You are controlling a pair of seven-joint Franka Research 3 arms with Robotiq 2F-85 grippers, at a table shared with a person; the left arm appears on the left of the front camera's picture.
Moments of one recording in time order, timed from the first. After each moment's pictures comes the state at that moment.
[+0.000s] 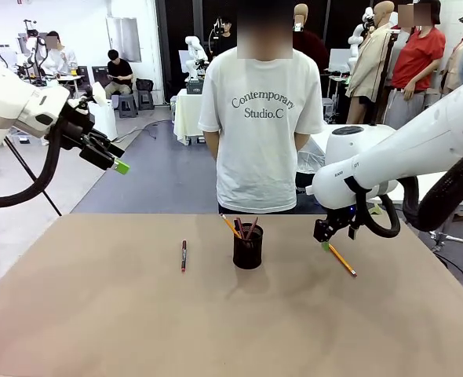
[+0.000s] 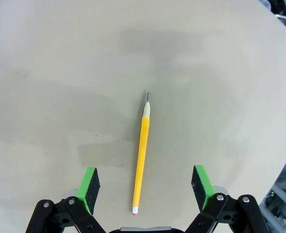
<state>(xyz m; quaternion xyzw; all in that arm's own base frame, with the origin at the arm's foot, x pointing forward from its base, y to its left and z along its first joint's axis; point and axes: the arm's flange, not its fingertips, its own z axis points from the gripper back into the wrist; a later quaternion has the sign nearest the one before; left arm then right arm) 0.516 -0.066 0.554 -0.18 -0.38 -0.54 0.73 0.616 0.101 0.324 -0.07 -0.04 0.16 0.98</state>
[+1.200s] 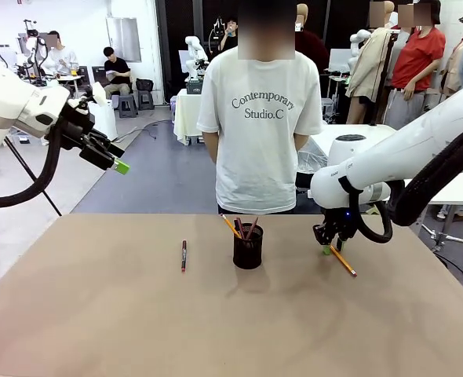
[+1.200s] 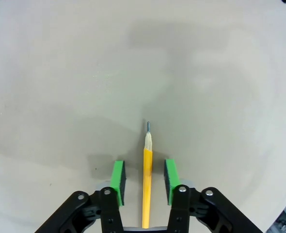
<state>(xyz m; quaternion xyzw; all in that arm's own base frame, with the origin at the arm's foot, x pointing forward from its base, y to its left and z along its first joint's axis) 0.516 -0.066 0.554 -0.18 -0.38 -0.54 0.73 0.640 0.093 0.299 -0.03 -0.03 0.12 0.99</state>
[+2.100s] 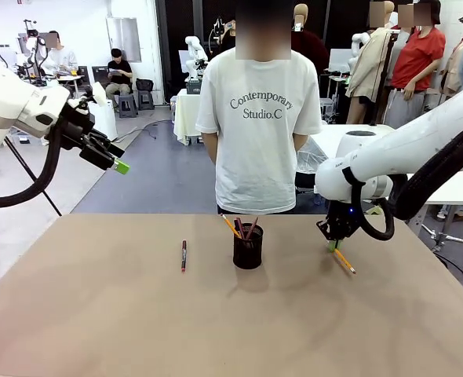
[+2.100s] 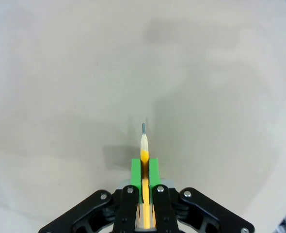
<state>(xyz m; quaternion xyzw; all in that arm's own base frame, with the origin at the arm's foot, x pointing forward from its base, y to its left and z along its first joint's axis) 0.516 -0.066 0.554 -0.18 -0.38 -0.54 0.73 0.646 0.080 0.312 0.01 -0.03 0.08 1.00</state>
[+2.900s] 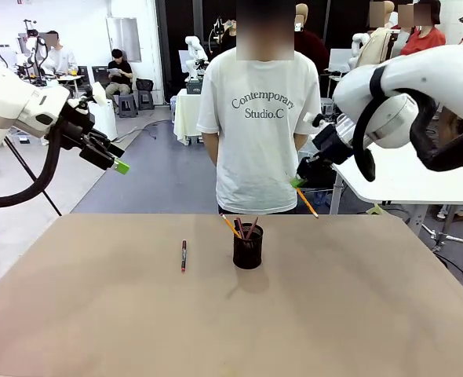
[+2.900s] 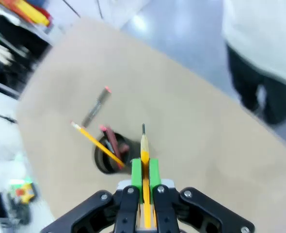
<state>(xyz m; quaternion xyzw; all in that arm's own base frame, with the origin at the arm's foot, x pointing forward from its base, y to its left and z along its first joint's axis) 0.516 -0.066 0.554 -0.18 -0.38 -0.54 0.73 0.632 0.113 0.478 0.31 -0.25 0.31 0.86</state>
